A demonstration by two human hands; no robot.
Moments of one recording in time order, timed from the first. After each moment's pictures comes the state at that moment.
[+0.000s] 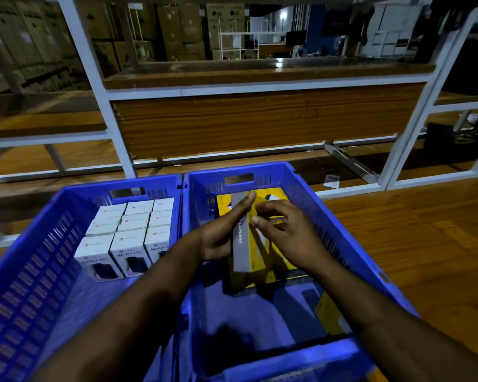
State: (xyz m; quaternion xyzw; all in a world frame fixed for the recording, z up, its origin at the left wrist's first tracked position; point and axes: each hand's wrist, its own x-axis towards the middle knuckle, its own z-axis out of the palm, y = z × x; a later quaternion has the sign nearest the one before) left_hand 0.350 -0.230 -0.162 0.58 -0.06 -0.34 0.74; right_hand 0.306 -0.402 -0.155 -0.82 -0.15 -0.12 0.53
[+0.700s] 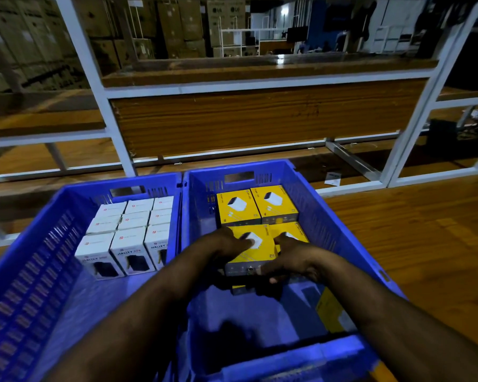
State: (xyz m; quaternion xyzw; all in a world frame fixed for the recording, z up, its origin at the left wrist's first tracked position) left_hand 0.356 -0.230 -0.185 0.95 0.03 -0.23 0.23; right_hand 0.303 -0.409 -0.163 -0.83 0.04 0.29 0.47
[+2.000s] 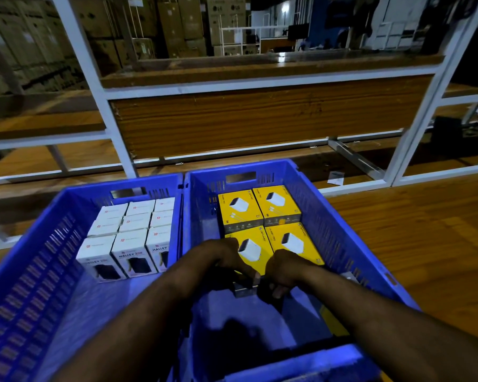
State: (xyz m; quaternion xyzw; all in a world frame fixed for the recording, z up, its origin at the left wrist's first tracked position) left_hand 0.357 -0.226 -0.192 0.94 -0.08 -0.29 0.15; right_hand 0.332 -0.395 -0.220 -0.92 -0.01 0.31 0.23
